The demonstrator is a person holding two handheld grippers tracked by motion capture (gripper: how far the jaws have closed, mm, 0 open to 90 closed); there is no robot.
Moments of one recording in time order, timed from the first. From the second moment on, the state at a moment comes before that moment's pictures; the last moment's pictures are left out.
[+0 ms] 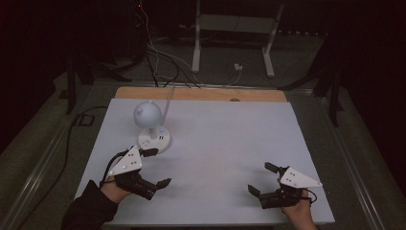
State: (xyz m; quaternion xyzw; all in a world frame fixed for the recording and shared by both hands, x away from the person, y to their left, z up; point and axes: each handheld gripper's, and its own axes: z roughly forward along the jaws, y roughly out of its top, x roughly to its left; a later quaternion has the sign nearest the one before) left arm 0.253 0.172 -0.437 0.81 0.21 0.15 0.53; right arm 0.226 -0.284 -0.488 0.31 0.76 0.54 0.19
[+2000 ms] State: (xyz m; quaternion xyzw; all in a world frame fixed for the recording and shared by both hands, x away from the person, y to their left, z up) left arm 0.301 0.130 -0.479 0.70 0.50 0.30 0.42; right arm 0.226 -0.288 -0.487 0.31 0.76 0.55 0.18
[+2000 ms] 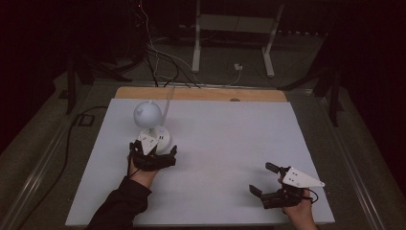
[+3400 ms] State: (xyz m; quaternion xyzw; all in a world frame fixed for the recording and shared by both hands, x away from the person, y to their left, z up) left arm 0.322 0.126 -0.497 0.69 0.53 0.33 0.38; right arm 0.226 -0.288 -0.488 0.30 0.76 0.55 0.18
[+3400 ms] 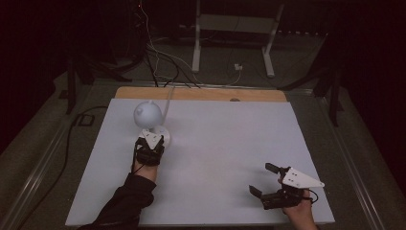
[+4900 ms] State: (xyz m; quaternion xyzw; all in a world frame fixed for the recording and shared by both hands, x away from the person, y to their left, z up) left arm 0.333 0.135 -0.515 0.71 0.54 0.31 0.34; right arm 0.225 -0.286 -0.489 0.30 0.77 0.54 0.18
